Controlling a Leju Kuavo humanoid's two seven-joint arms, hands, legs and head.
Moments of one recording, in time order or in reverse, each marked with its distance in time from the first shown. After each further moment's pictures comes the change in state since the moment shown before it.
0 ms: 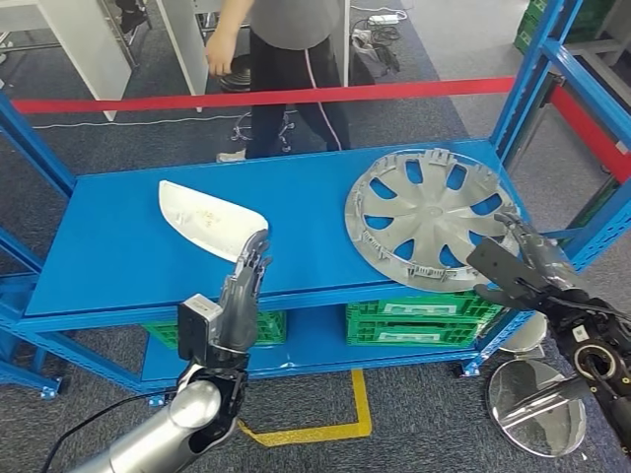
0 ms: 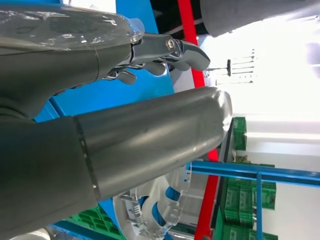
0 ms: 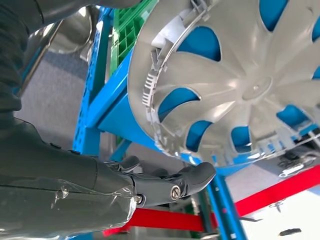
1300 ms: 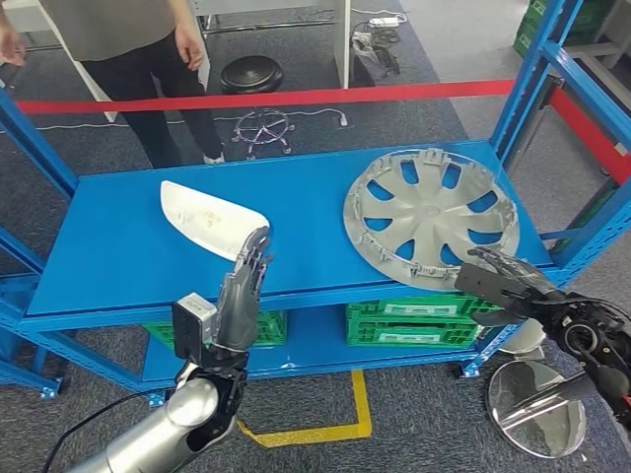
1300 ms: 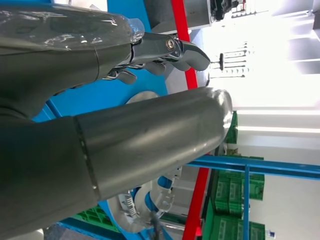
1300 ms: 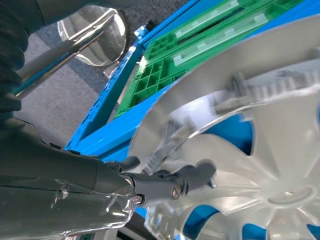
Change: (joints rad) left arm 0.001 0.003 0.010 -0.018 0.015 -0.041 -0.013; right arm -0.165 0.032 0.170 0.422 -0.030 0.176 -0.241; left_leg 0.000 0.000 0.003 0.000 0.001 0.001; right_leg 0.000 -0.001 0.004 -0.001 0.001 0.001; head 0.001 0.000
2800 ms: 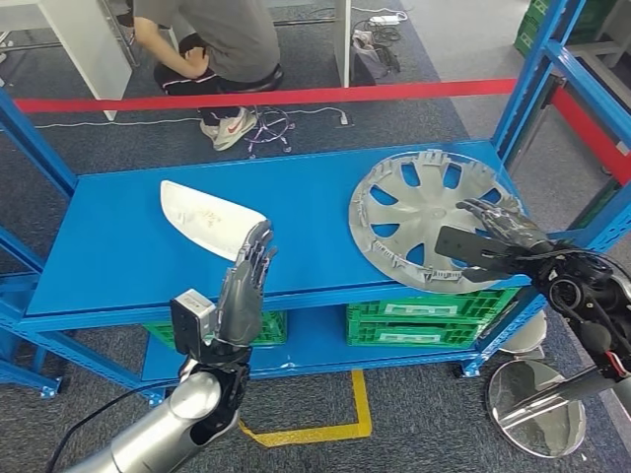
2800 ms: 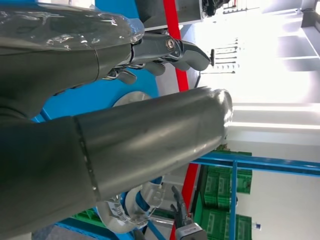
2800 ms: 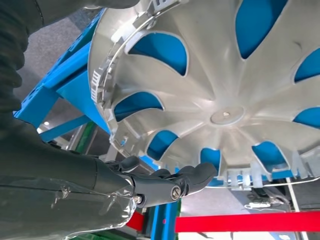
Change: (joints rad) left arm -0.015 -0.021 0.021 0.017 0.007 -0.050 -0.033; right arm -0.162 0.098 0.037 0.042 0.125 -0.002 -0.004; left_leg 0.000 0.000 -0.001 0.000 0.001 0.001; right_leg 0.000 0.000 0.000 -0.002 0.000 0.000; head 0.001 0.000
